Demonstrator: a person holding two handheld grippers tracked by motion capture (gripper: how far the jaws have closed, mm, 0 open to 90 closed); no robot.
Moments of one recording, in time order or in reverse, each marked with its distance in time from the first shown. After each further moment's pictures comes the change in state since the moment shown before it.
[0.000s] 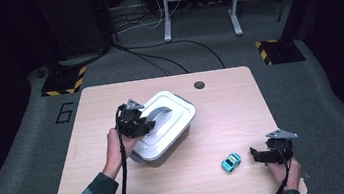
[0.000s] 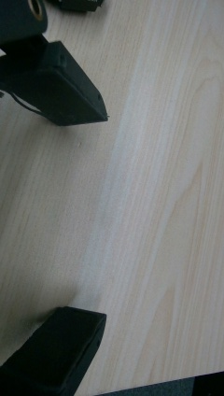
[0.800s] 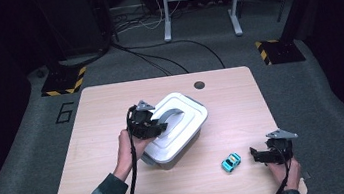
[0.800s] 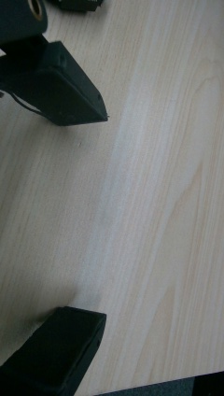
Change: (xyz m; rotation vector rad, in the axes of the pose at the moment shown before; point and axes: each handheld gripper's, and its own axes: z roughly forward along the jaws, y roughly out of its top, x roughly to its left) left arm -0.026 0.007 0.012 -0.010 -0.077 -0.015; right arm 0.000 0.000 0.000 0.000 0.000 0.000
